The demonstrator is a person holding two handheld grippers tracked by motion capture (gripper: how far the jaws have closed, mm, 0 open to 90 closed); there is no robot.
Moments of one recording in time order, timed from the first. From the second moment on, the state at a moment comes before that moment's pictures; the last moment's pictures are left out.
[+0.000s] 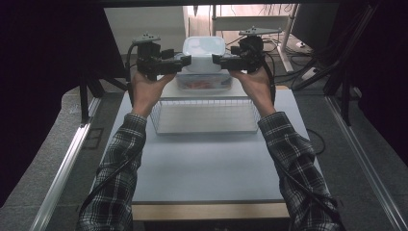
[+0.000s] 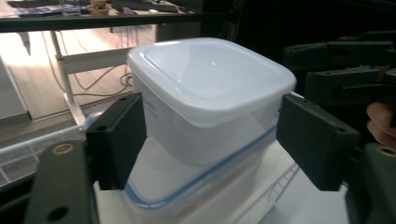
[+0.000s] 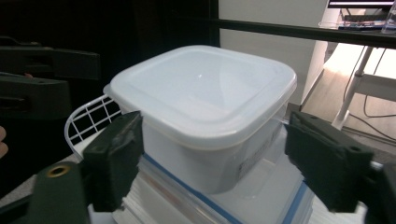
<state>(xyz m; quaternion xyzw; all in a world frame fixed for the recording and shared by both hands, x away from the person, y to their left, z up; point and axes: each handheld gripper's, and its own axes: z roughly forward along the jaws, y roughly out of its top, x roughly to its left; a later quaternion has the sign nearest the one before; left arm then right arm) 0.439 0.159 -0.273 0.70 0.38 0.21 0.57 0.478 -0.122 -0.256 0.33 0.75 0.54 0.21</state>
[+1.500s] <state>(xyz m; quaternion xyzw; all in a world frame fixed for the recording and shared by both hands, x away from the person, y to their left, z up) 0.319 0.143 -0.430 0.78 0.32 0.18 0.51 0.365 -0.165 -0.410 0.28 0.81 0.51 0.12</state>
